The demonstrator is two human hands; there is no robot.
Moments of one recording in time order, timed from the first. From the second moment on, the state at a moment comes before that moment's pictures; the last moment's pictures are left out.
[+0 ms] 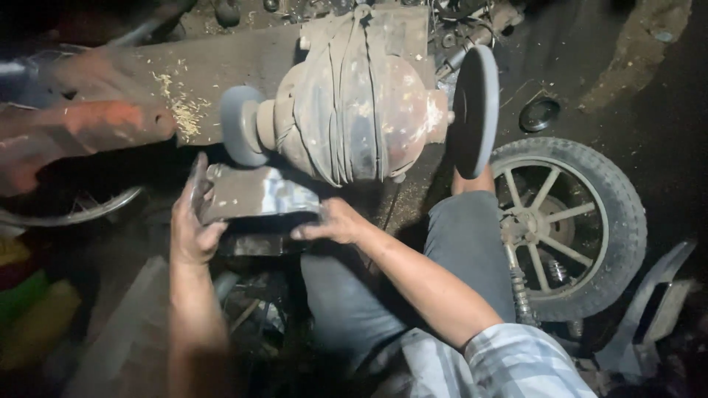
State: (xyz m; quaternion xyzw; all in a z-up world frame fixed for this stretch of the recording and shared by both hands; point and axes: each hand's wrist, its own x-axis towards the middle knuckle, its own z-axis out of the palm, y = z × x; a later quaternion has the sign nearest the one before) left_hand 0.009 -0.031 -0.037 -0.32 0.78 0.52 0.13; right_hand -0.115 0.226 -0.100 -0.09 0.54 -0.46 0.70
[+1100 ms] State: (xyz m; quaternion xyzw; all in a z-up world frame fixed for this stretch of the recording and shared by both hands) left_hand -0.025 -0.038 -0.087 -0.42 0.71 0.51 0.24; right_hand -0.001 0.246 -0.154 -0.15 0.68 -0.44 0.57
